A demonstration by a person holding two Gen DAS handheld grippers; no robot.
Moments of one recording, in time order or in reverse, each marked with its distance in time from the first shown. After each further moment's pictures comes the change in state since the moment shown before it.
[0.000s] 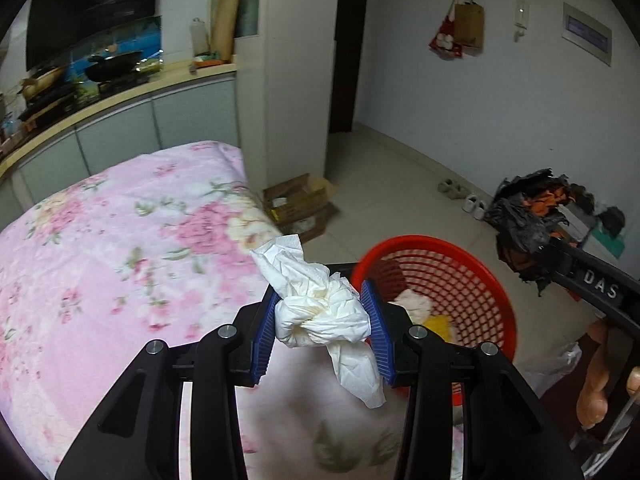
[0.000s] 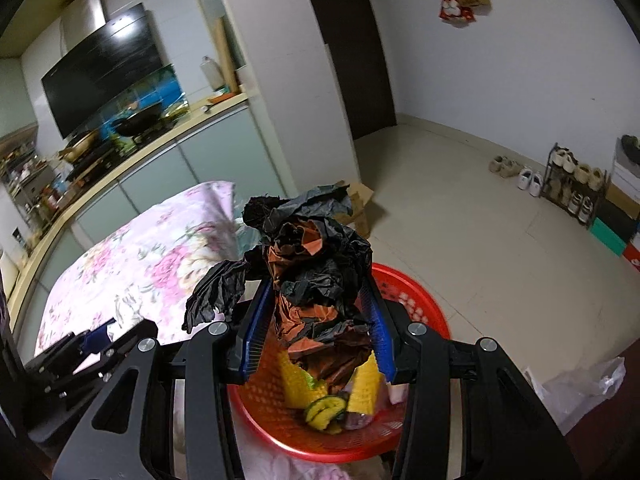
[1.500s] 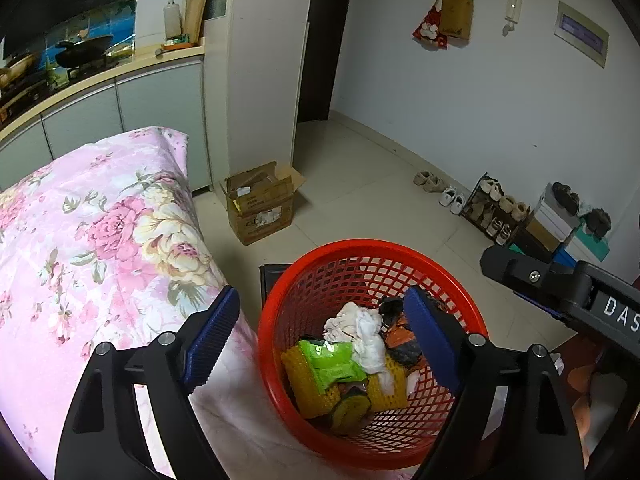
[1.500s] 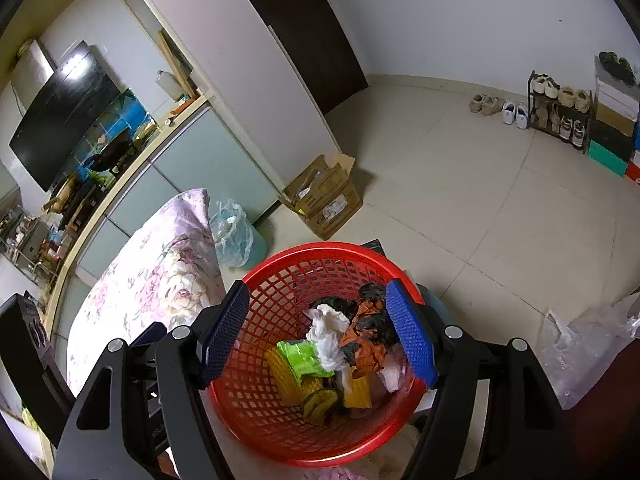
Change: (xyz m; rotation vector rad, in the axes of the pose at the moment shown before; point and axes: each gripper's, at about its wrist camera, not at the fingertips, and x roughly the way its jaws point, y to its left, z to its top) left arm 0.057 -0.045 0.008 -0.021 0.040 -0.079; right arm 0.025 -0.050 0.000 0.227 0.091 0.023
